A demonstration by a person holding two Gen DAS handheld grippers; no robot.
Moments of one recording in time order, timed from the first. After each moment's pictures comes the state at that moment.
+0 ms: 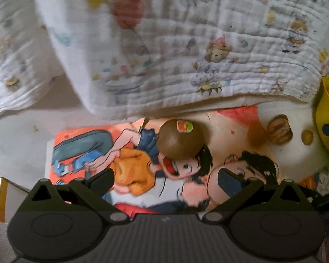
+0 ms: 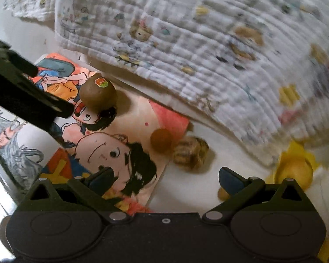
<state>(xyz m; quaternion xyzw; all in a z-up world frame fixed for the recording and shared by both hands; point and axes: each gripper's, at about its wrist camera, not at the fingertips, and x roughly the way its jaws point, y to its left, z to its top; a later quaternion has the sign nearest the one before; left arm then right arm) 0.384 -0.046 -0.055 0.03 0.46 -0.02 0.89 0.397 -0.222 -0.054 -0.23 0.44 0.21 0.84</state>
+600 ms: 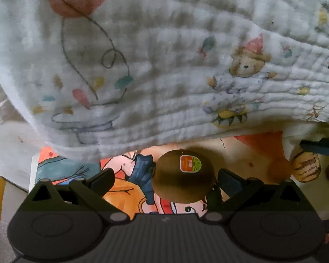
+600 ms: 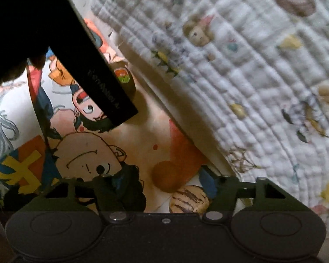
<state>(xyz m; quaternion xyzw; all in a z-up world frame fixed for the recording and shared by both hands) 0.440 -0.054 -0.081 0.02 0.48 0.02 0.88 0.435 -0.185 -0.096 -0.38 0.38 0.31 0.79</state>
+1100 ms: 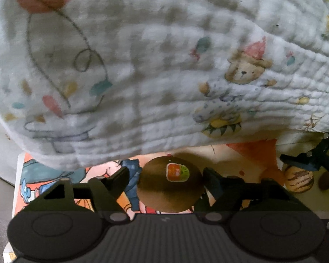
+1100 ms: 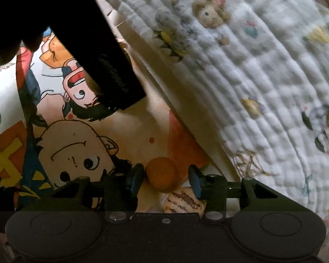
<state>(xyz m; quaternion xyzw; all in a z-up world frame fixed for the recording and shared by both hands) 0.460 -0.056 -0.088 -0.02 0.48 0.01 0.88 0.452 -0.171 -0.131 -0.41 0.40 0.31 0.76</state>
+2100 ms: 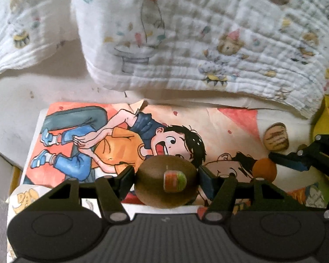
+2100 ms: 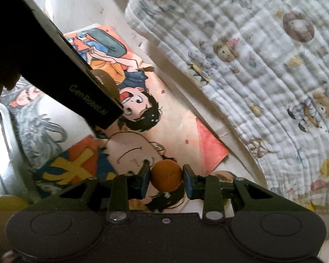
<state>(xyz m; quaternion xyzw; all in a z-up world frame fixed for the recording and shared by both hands) 0.366 -0.029 -0.068 -0.06 0.48 0.00 0.88 0.379 -0.161 -0.080 -0.35 0.39 0.31 0.79</state>
